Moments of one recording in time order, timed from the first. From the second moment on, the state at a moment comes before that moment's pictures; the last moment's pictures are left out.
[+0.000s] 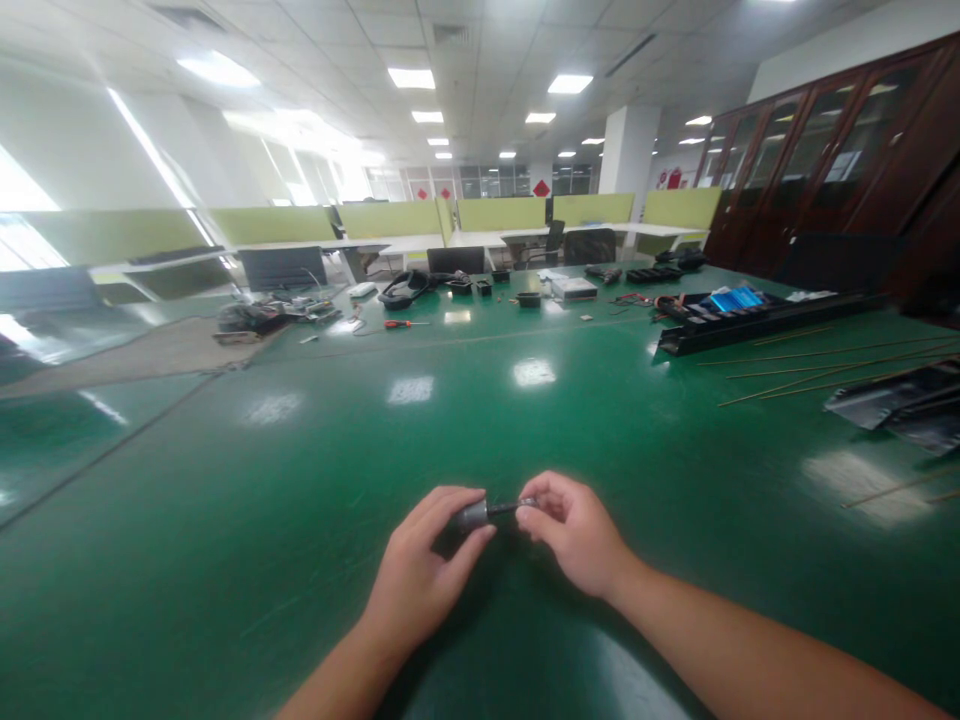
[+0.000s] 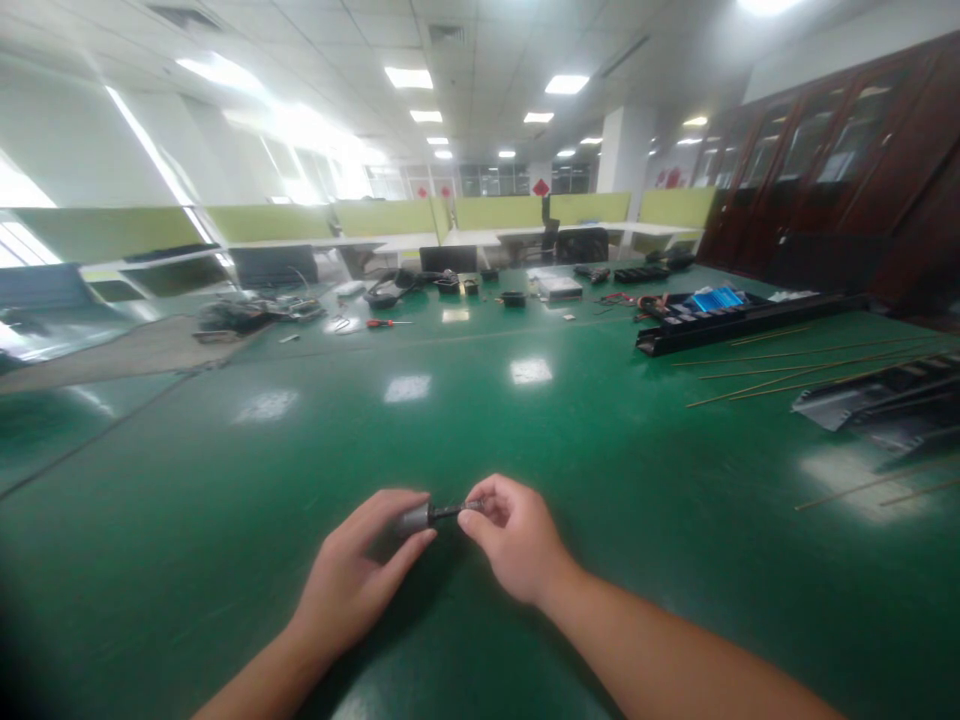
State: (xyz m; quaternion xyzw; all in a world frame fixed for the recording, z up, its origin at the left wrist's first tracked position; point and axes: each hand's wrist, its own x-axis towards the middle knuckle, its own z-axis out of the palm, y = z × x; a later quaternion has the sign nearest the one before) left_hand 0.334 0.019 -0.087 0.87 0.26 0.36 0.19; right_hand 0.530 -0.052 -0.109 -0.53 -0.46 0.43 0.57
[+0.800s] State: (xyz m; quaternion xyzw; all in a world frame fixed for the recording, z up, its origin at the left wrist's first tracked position) left_hand 0.335 0.018 -0.085 0.87 0.27 0.36 0.20; right_hand 0.530 -0.052 -0.109 -0.52 -0.45 0.43 0.58
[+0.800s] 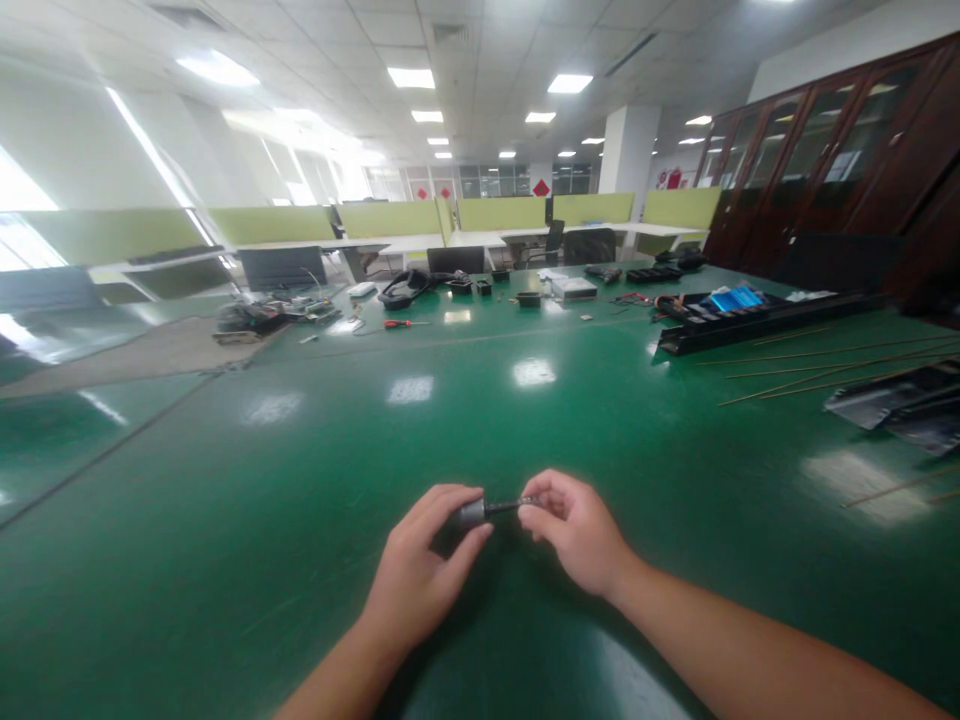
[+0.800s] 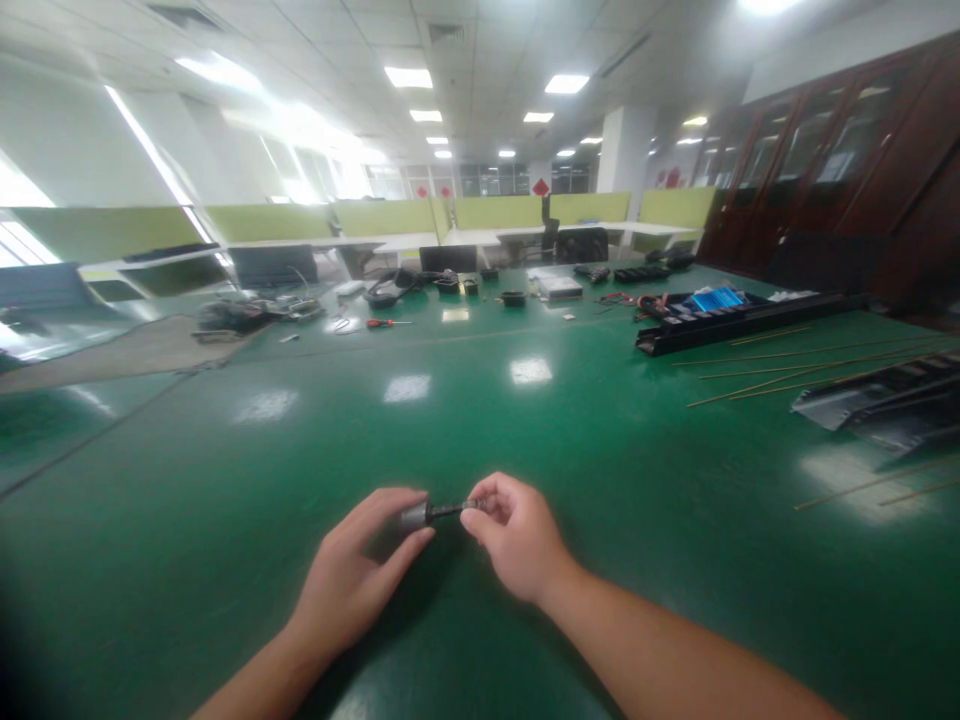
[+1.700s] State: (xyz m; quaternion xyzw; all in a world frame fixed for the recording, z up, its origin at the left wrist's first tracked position) left_hand 0.334 0.021 -0.087 0.87 0.27 0.37 0.19; right_hand 0.531 -0.050 -0.112 -0.53 -0.43 0.44 0.59
